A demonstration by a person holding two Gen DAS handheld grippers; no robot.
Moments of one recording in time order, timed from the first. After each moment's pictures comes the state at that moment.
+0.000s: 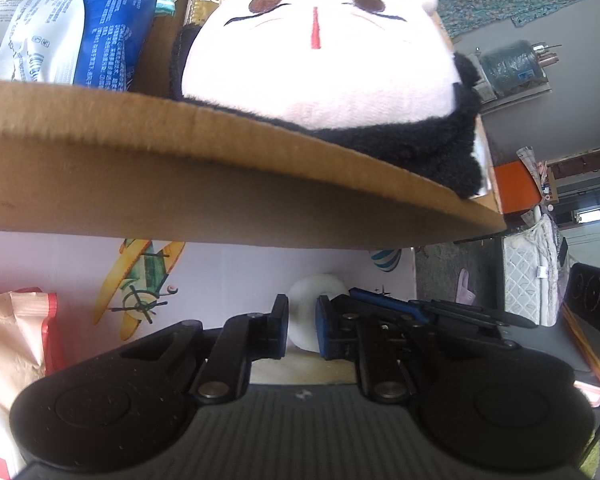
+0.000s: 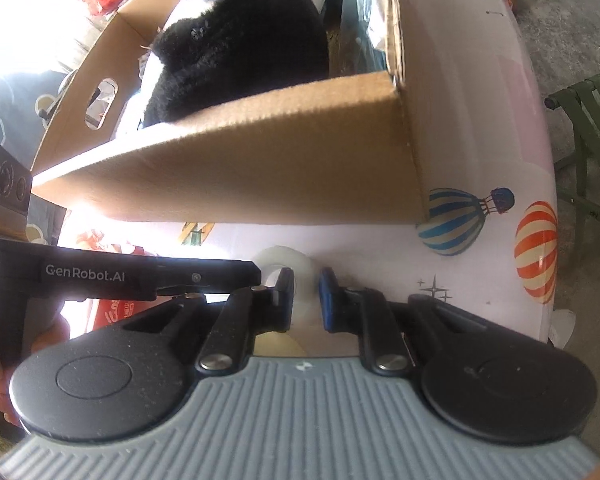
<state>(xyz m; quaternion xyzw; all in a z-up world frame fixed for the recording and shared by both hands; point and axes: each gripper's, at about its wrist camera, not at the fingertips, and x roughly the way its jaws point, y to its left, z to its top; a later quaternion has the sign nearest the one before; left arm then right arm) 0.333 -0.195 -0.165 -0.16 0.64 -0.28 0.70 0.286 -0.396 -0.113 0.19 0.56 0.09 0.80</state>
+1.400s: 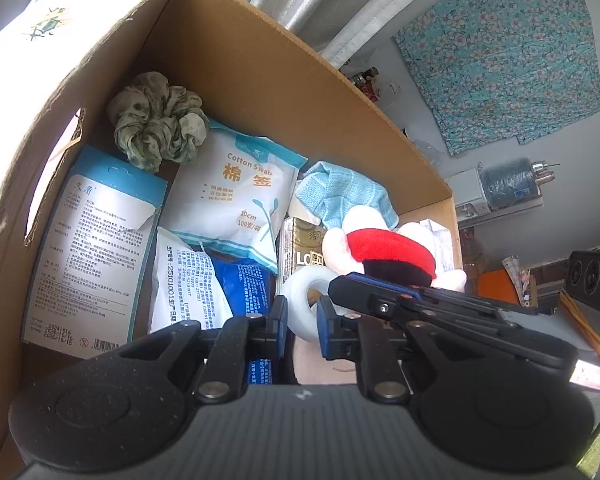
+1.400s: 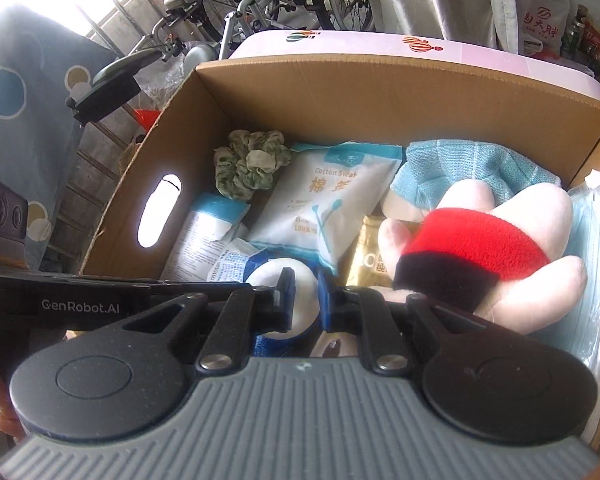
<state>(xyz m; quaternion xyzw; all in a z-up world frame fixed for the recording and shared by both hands) 0.450 -0.081 -0.095 -0.26 0.55 -0.23 0.76 0.484 -0.298 -0.034 0.08 0.55 0.16 0.81</state>
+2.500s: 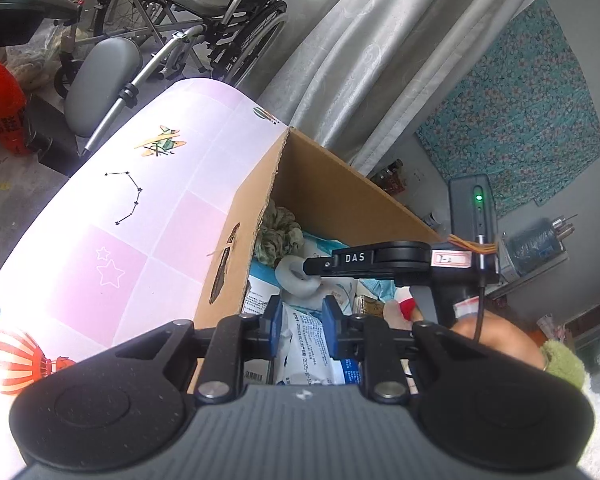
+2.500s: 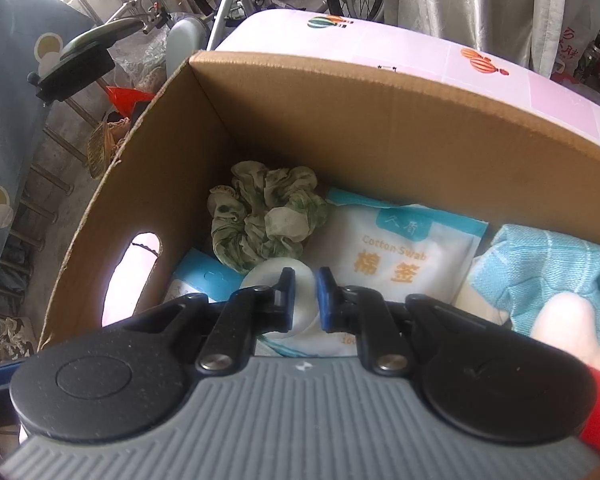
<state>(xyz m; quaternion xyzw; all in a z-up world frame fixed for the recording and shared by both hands) 0.393 0.021 -0.041 -0.25 0.44 -0.16 0.85 0.575 -0.205 -0.085 0.03 0.58 0.15 0.80</state>
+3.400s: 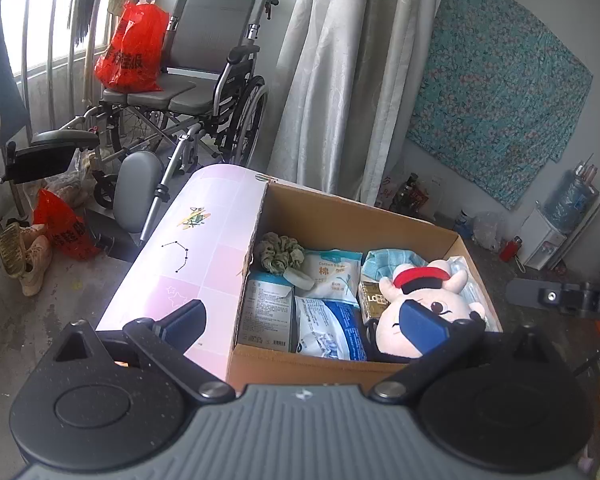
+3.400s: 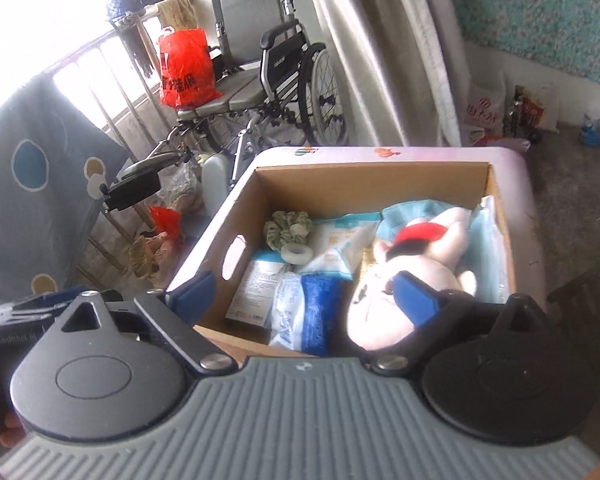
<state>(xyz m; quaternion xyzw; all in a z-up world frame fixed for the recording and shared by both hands) 0.263 -0.018 0.060 -0.09 0.36 -0.11 0.92 0.288 -0.301 0.115 0.10 0.38 0.09 0.91</state>
